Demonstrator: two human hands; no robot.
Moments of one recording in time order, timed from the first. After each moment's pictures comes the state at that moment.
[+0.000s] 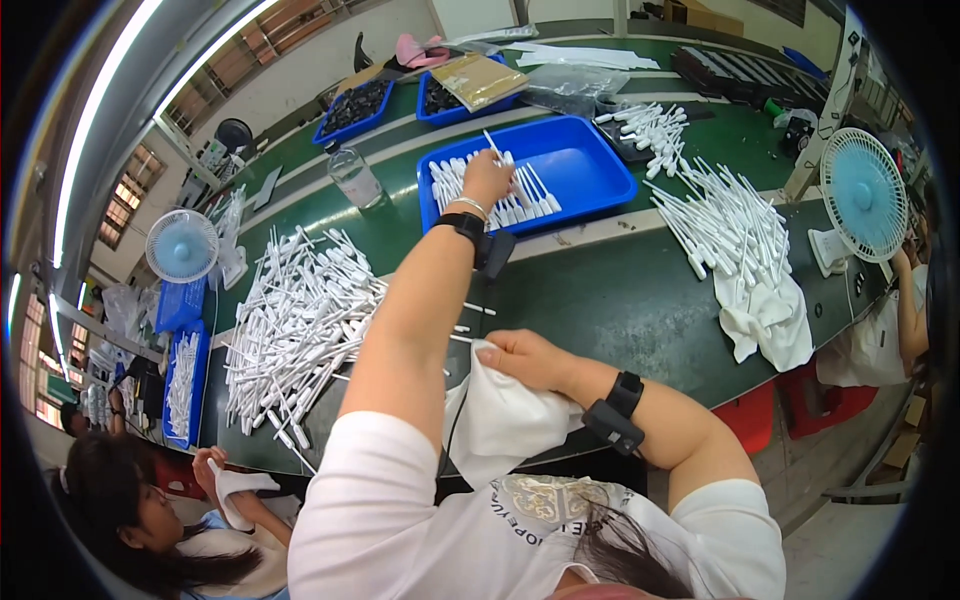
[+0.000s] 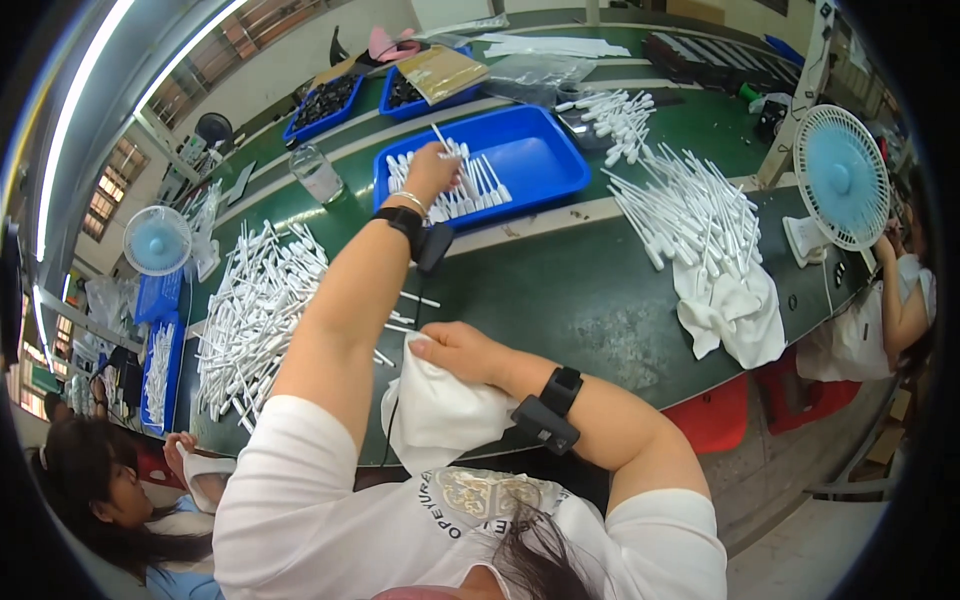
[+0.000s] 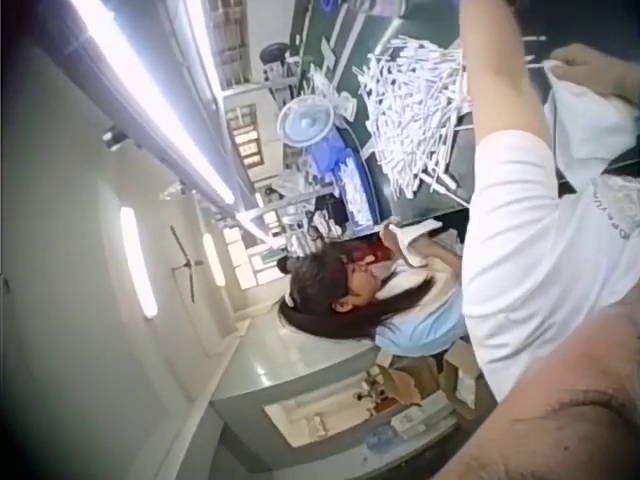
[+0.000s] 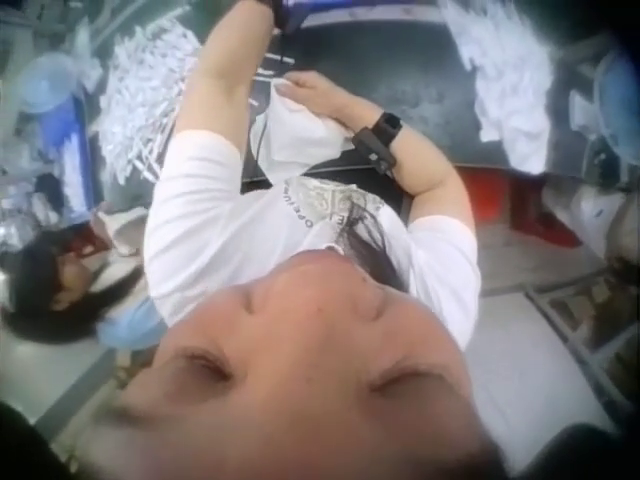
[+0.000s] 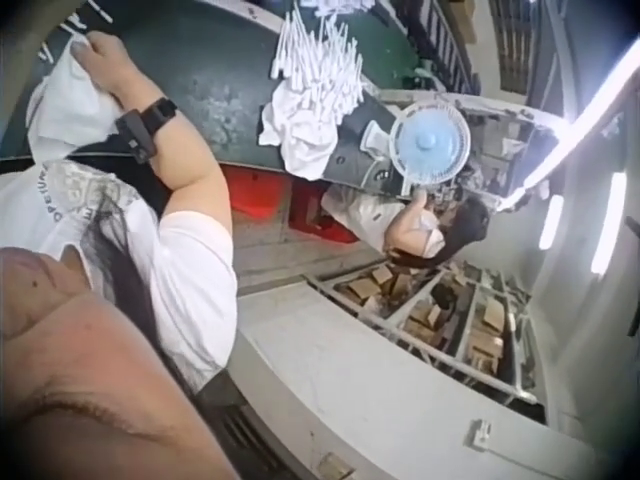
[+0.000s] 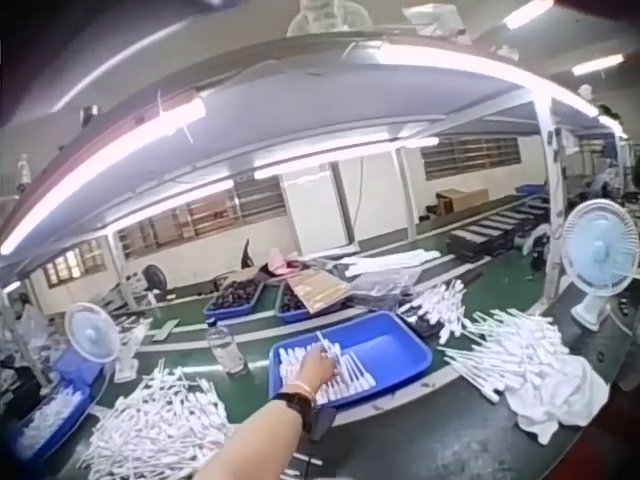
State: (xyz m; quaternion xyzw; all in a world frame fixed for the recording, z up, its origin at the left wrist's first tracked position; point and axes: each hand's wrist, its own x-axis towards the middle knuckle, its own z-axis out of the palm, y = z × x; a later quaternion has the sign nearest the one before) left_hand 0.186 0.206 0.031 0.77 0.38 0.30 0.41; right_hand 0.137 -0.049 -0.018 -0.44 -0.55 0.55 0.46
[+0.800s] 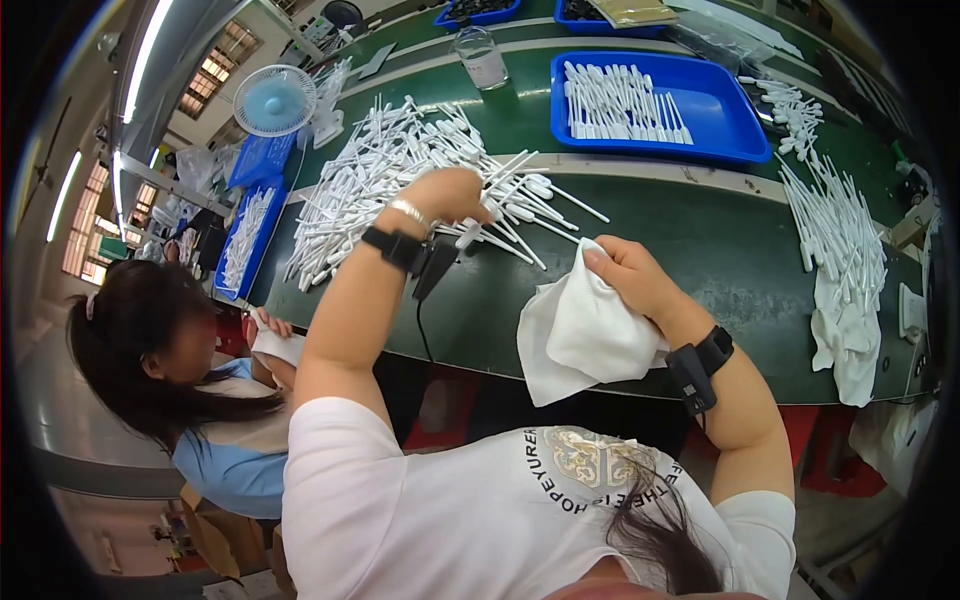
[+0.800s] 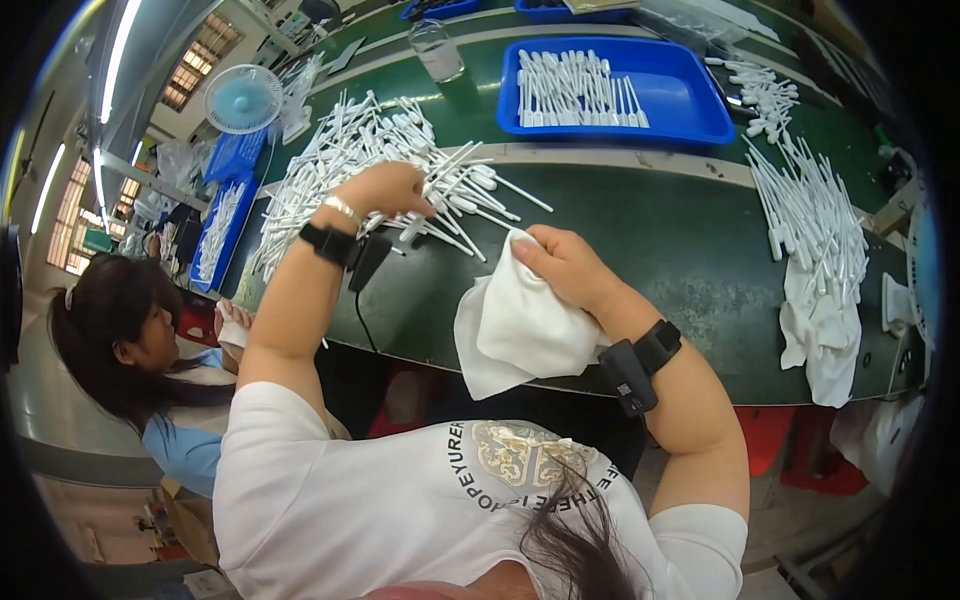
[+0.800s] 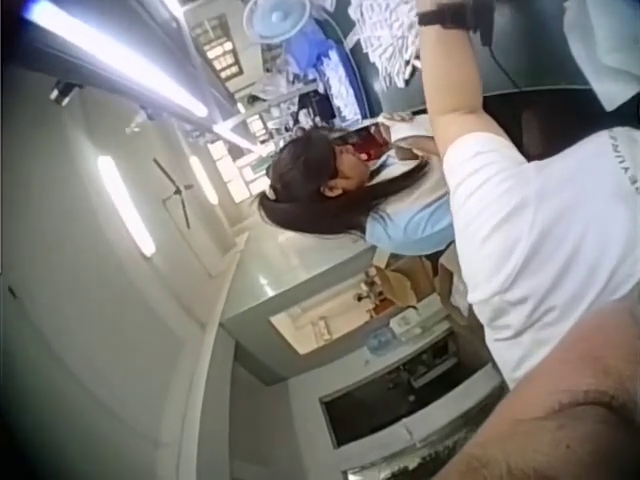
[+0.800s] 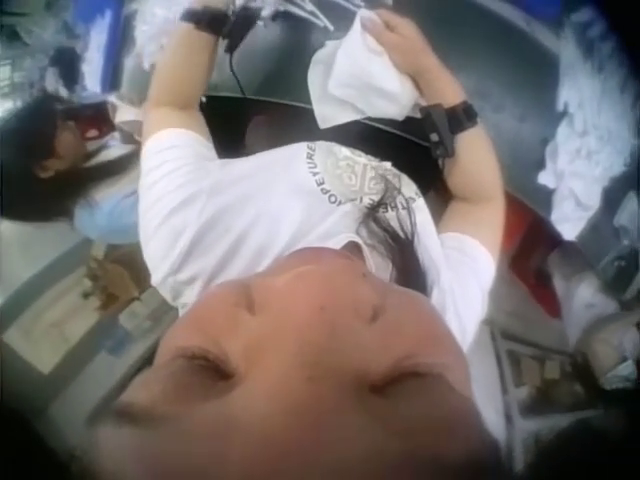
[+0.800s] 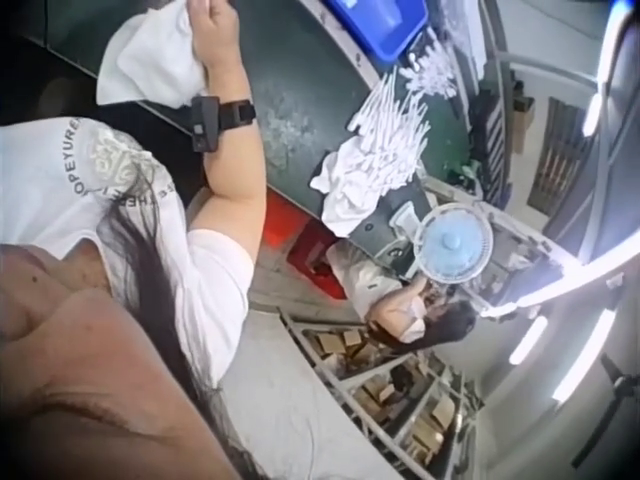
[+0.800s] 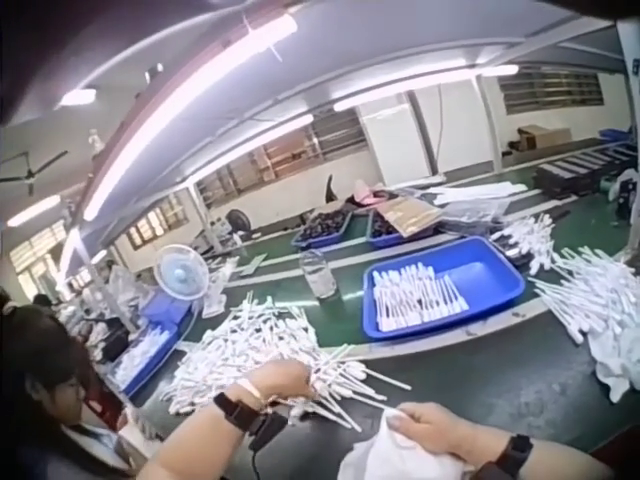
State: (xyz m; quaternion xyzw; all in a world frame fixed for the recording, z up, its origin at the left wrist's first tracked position) left_hand -0.064 0.126 0.076 0.88 0.41 -0.18 0.16; right_hand 0.144 -0.054 -0.004 -0.46 -0.52 0.57 0.43
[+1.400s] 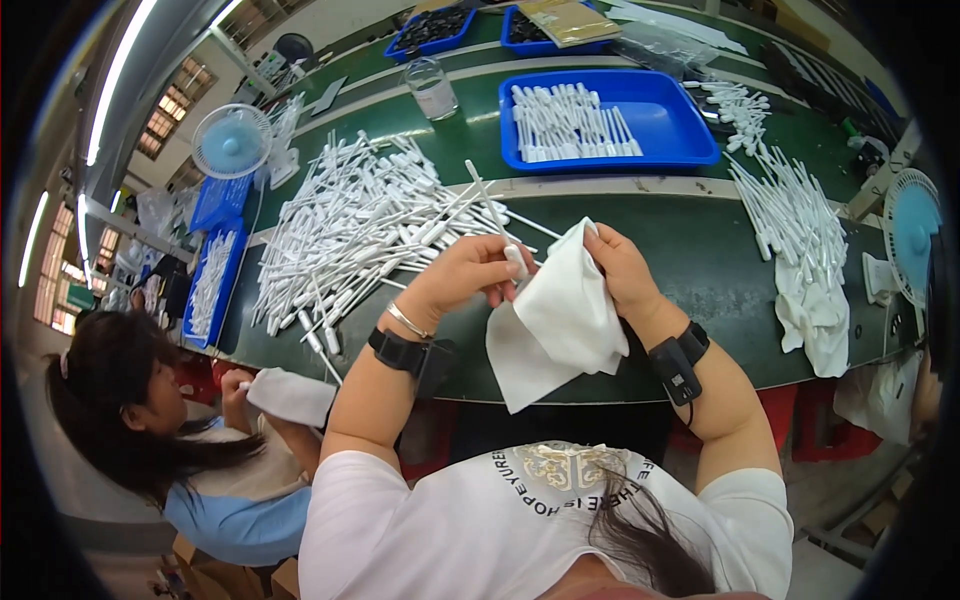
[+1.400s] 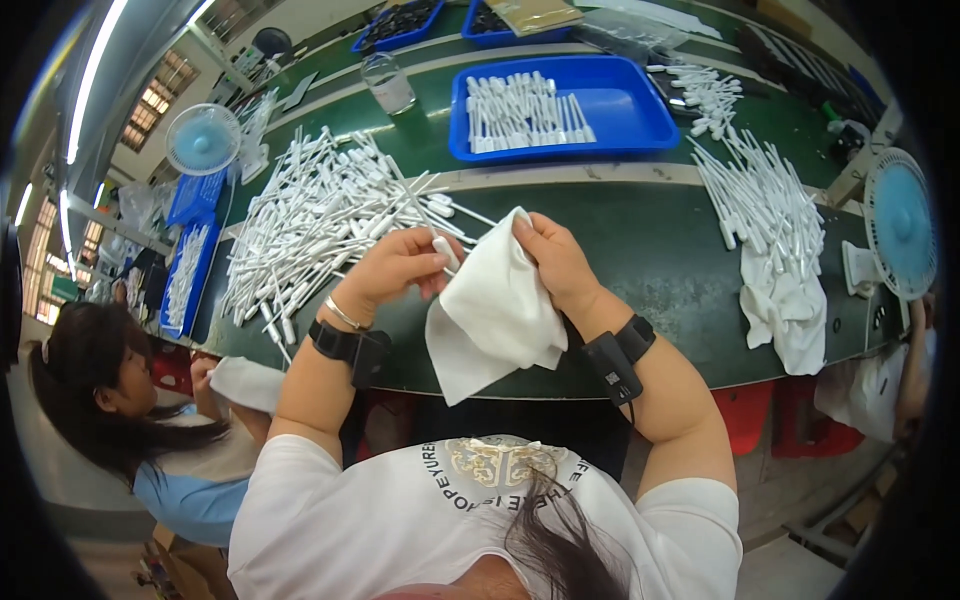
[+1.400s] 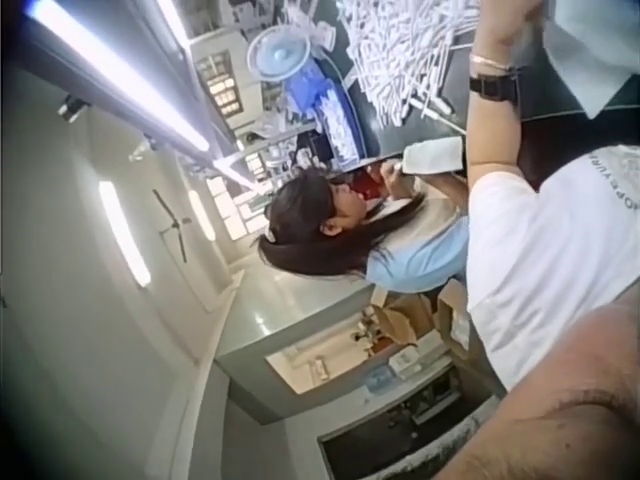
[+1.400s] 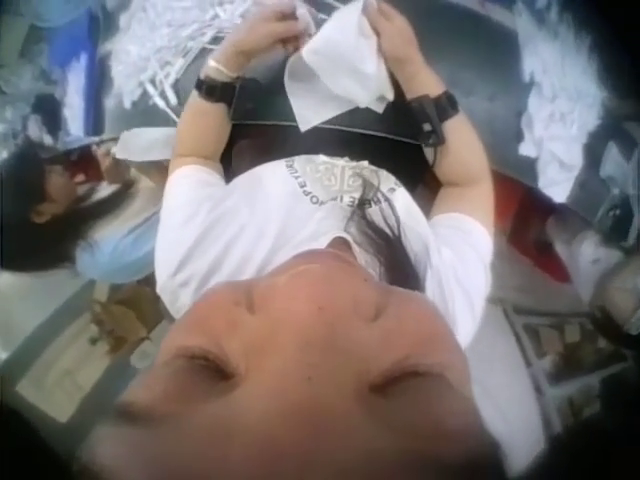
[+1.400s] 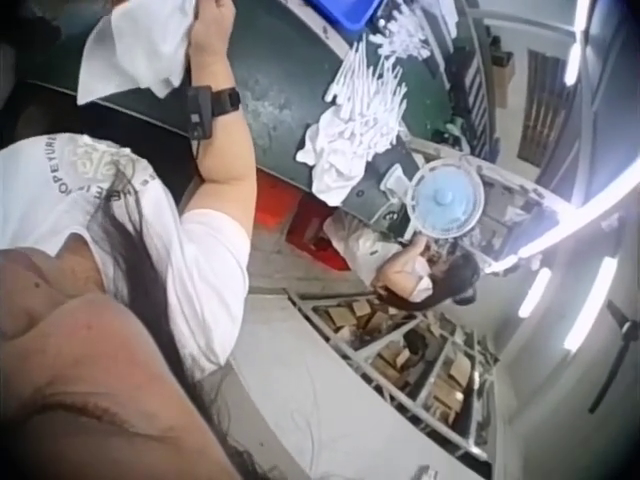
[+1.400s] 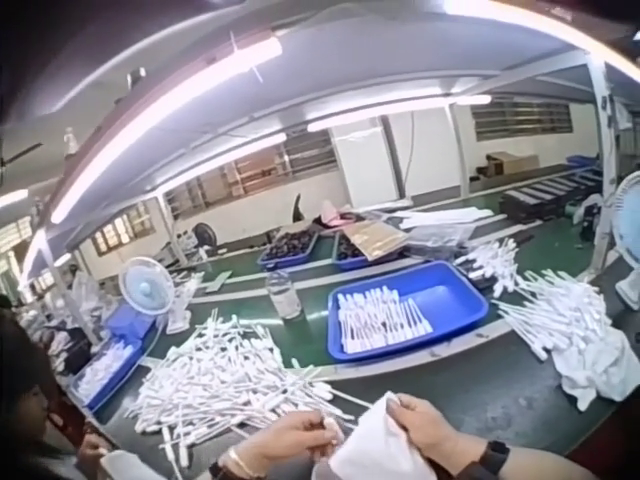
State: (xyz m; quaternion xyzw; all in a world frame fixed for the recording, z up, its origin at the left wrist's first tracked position) left_hand -0.047 0.044 0.056 0.66 0.27 0.10 0.69; right_hand 0.154 -0.047 0.000 -0.37 -0.31 0.62 0.62
